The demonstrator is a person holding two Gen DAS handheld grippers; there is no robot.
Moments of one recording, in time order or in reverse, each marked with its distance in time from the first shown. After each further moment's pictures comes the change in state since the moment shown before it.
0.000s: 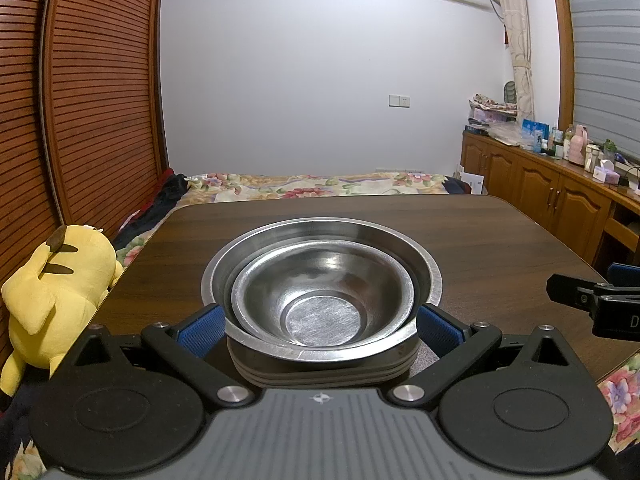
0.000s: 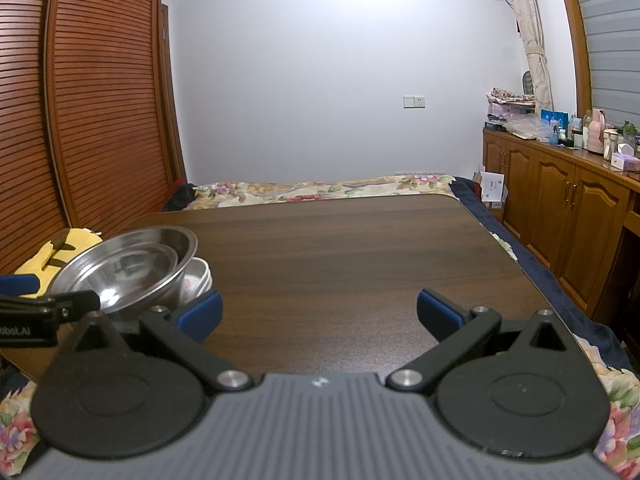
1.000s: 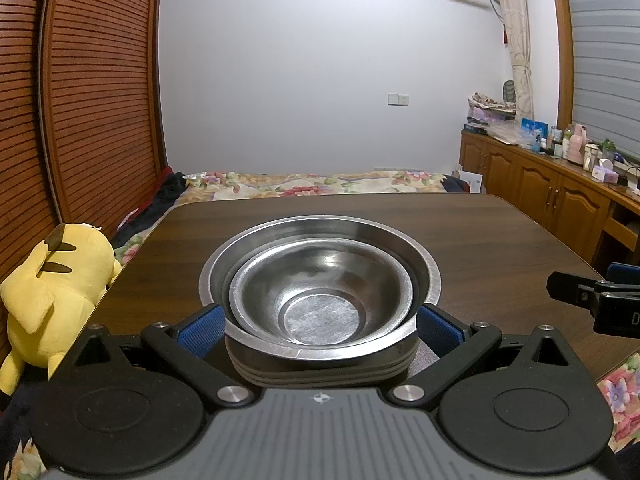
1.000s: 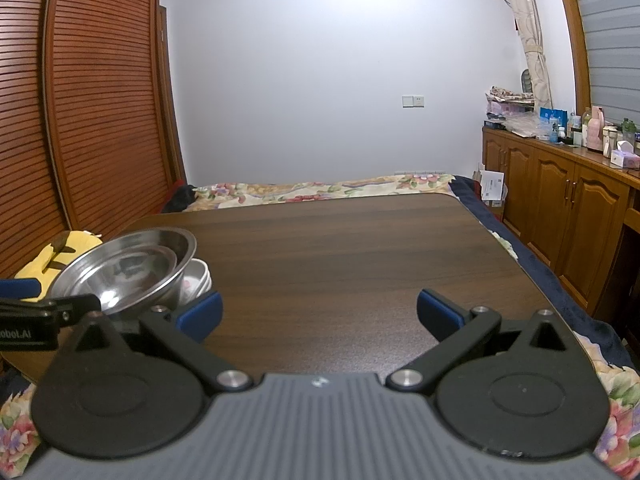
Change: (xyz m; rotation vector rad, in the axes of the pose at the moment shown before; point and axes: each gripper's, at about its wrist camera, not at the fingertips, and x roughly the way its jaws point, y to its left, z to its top) left arm 0.001 0.002 -0.001 -0.001 0.004 -0.001; right arm 0.001 0.000 0.000 0.007 0.000 0.001
